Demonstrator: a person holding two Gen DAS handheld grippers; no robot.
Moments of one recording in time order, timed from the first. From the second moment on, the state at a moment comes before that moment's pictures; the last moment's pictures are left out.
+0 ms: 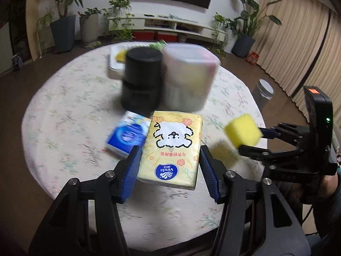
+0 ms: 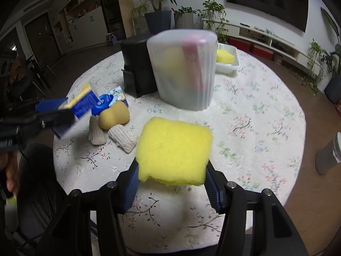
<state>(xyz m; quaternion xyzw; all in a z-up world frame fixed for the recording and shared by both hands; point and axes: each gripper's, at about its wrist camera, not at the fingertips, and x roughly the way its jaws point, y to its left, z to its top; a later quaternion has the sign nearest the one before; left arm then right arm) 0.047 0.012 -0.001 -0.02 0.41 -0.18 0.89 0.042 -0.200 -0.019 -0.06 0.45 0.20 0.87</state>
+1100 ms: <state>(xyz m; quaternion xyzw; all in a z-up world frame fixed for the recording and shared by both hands) 0.317 0.044 0.054 0.07 0.41 -0.24 0.88 0.314 -0.239 0.082 -0.14 0.42 0.19 0.88</state>
